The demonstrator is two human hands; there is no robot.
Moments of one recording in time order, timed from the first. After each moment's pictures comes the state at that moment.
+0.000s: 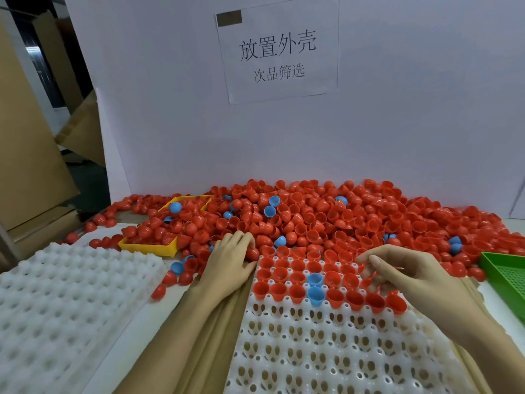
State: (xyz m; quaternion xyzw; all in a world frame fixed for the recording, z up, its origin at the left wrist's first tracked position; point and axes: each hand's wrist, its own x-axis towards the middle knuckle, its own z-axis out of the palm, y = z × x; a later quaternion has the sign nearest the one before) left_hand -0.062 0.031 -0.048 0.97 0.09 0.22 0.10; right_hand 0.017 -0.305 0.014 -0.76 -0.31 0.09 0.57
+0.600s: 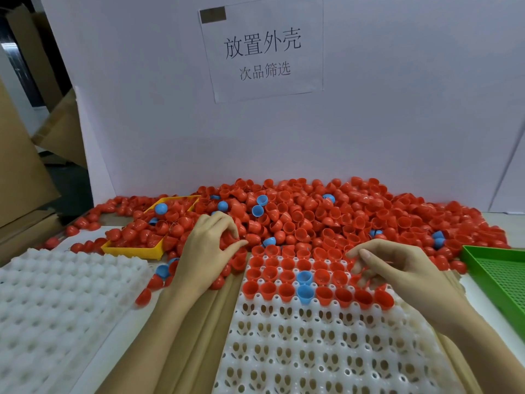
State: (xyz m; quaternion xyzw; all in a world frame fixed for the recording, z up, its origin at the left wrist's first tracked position) left_hand -0.080 0.024 -0.006 0.90 0.02 0.40 0.15; right_hand 0.021 -0.310 0.016 -0.75 -0.32 0.10 0.58
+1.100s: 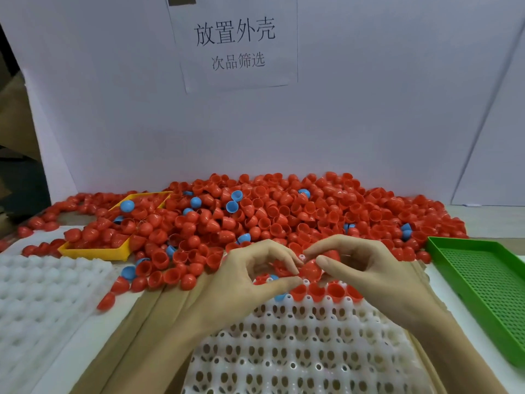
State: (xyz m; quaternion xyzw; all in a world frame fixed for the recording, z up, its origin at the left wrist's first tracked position) left_hand -0.090 -0.082 0.005 0.79 -0.15 0.17 0.57; right_hand 0.008 -0.306 0.023 -0.71 -0.40 0.12 0.57
